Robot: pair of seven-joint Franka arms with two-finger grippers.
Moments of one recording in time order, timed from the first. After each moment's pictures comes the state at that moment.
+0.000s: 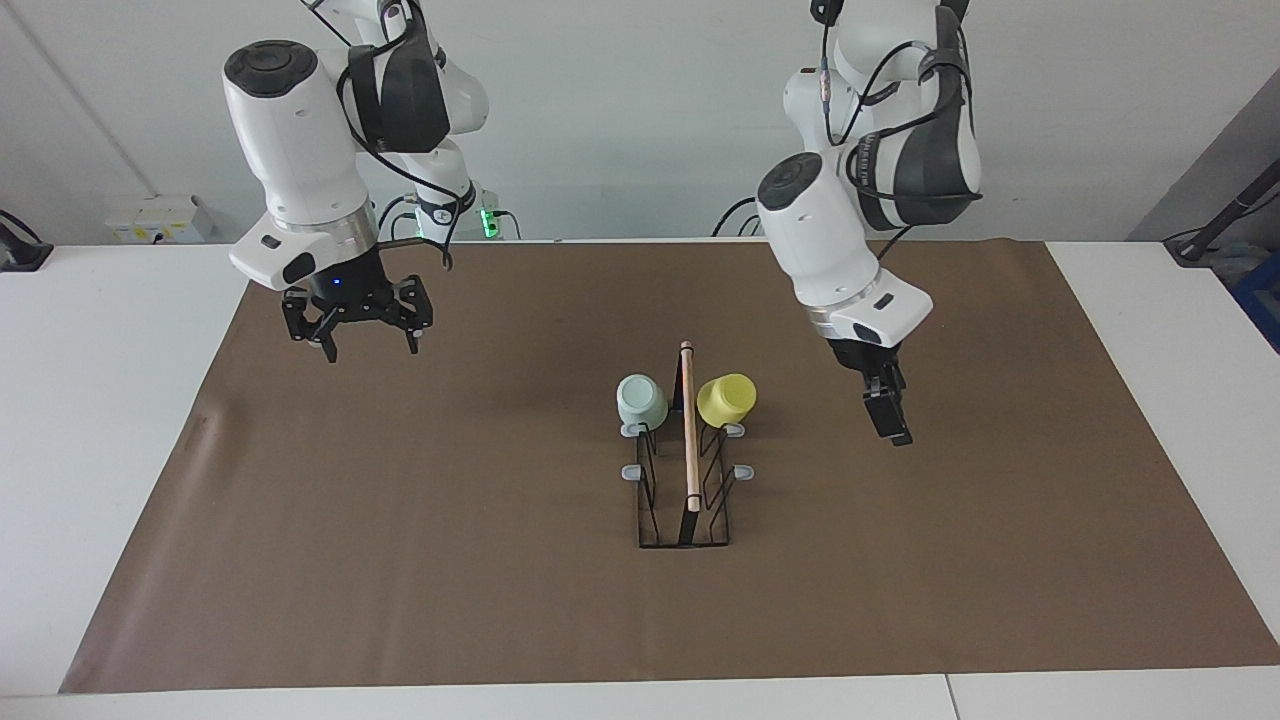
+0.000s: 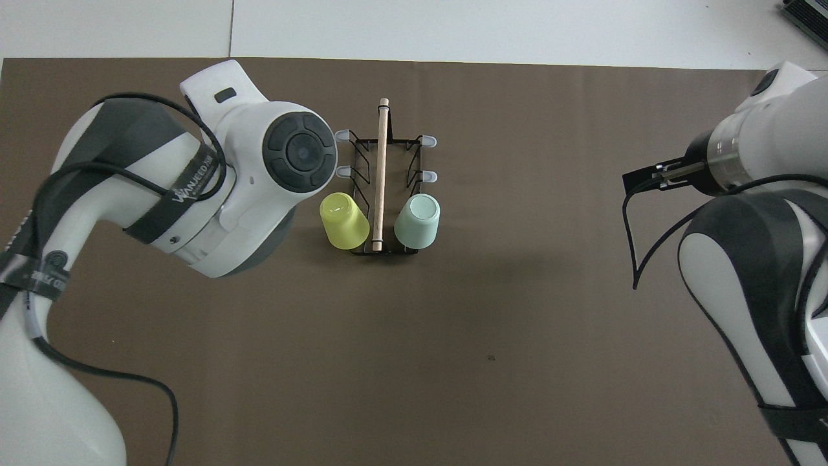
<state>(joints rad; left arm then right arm) -0.44 0.29 0.06 -1.58 0.62 2.00 -1.88 -0.02 0.06 0.16 -1.70 -0.09 1.89 0.01</state>
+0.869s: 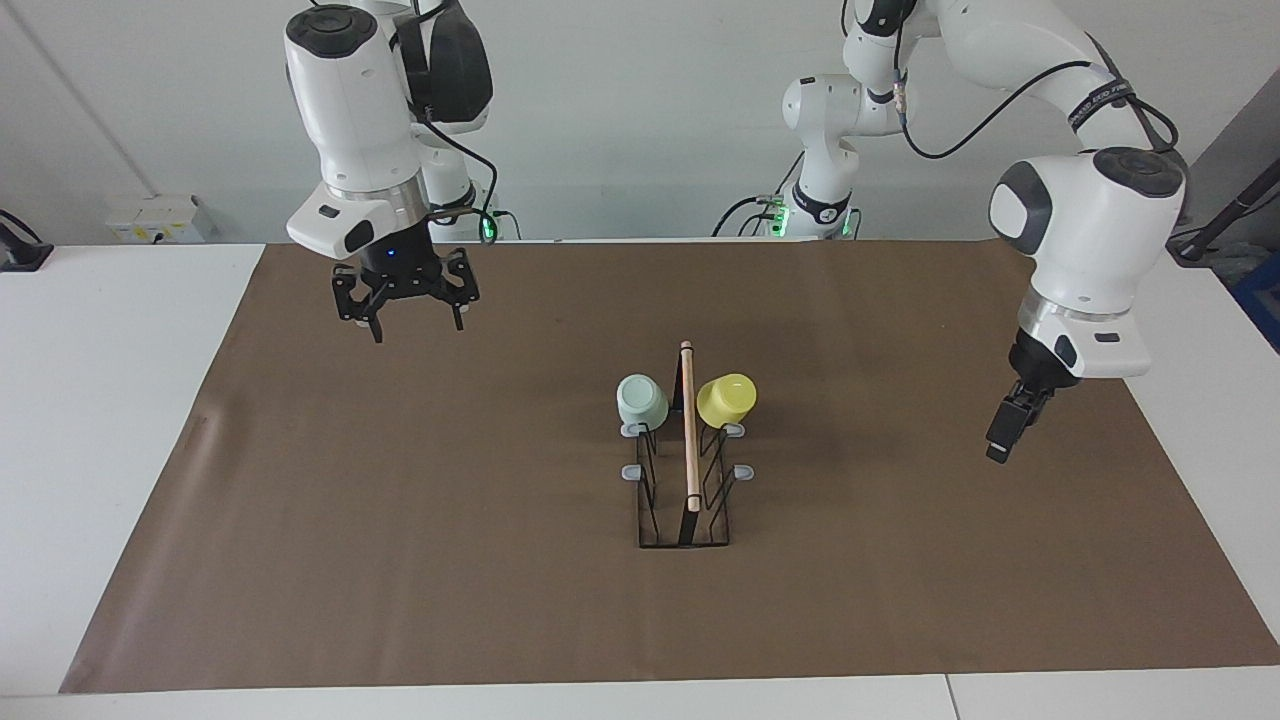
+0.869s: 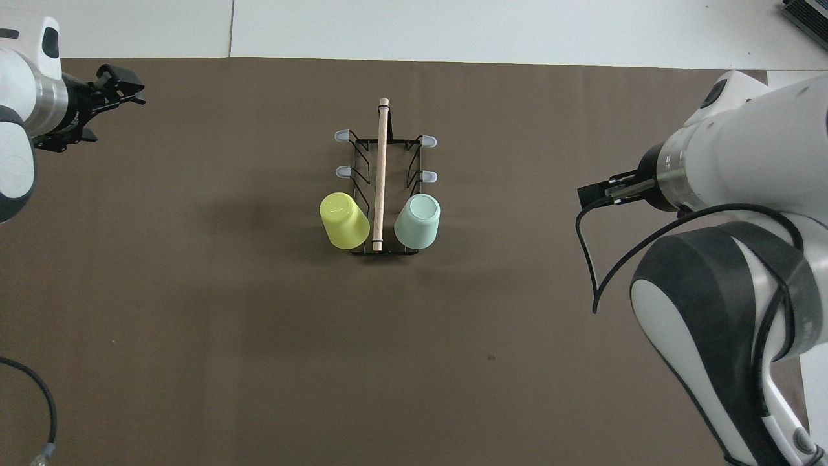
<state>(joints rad) -0.07 0.27 0.06 -1.58 0.01 2.12 -0.53 0.00 0.02 0.24 -1.70 -0.09 1.87 0.02</state>
